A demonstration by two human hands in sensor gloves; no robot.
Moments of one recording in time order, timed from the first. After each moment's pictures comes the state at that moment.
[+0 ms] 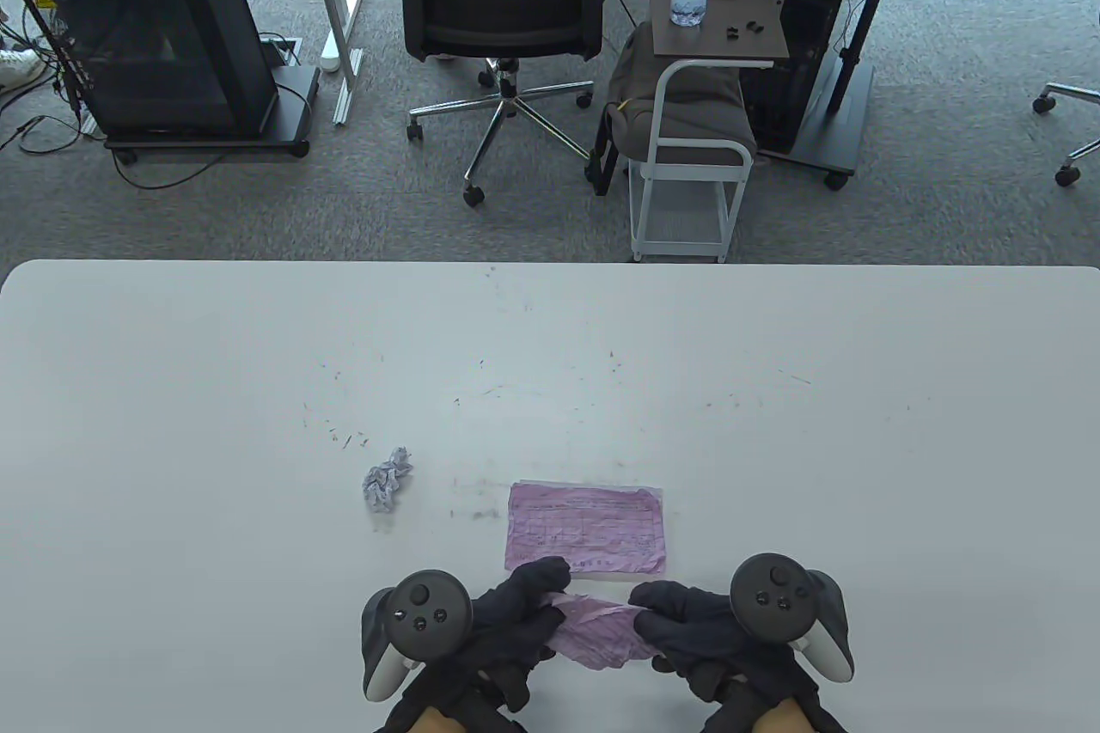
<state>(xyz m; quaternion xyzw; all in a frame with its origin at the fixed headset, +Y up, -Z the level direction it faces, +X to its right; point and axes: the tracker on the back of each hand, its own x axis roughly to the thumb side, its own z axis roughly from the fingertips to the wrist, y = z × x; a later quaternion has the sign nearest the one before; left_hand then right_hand) -0.122 -0.727 -0.218 -0.08 -0.21 0.48 0.85 0.148 -0.726 -0.221 0.19 0.16 0.87 0.42</state>
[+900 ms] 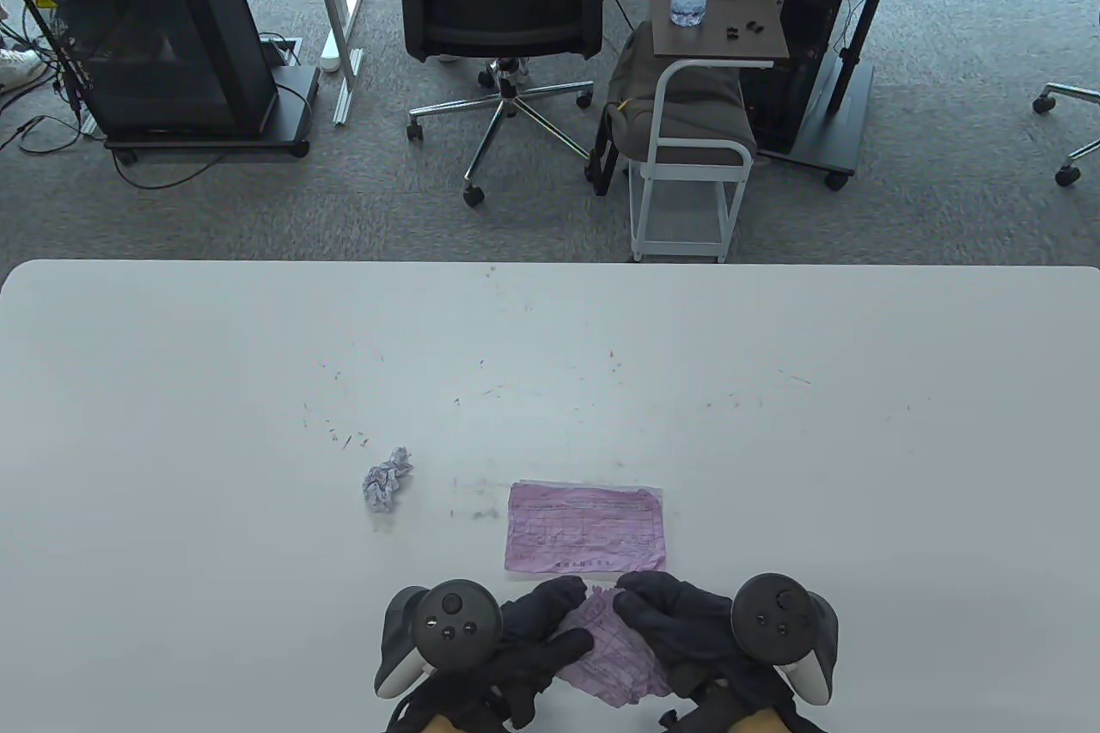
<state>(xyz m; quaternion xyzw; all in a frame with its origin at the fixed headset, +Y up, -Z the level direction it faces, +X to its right) -0.110 -0.720 -0.212 -0.11 -0.28 0.39 0.87 0.137 -0.723 -0.217 0.18 0.03 0.86 0.47</state>
